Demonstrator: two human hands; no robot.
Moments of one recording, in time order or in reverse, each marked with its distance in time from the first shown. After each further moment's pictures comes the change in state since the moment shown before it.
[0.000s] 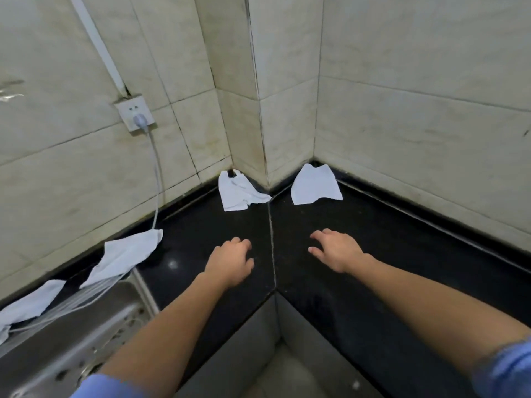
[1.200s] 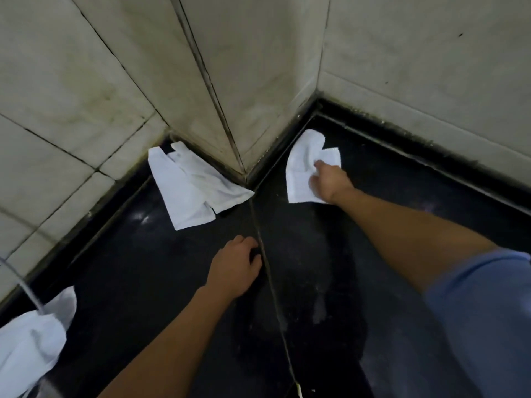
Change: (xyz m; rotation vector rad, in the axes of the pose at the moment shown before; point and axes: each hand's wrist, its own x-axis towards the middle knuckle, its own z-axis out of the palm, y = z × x) left_hand 0.323 -0.053 0.118 -0.282 -0.233 0.105; right_hand 0.383 0.133 0.098 0.445 -0.094 0.480
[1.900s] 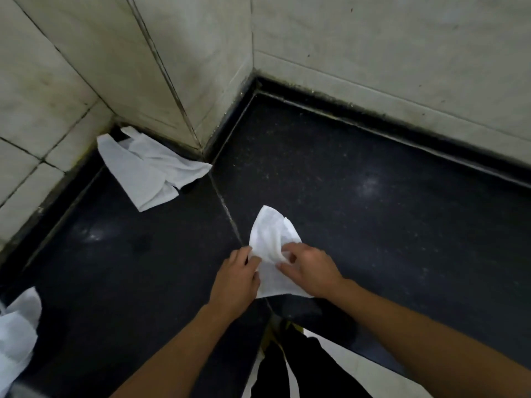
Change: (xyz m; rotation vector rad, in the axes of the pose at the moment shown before) left_hand -0.093 0.010 0.081 0.139 -0.010 0.372; right_hand -0.282 0.028 0.093 0.082 -0.027 -0.068
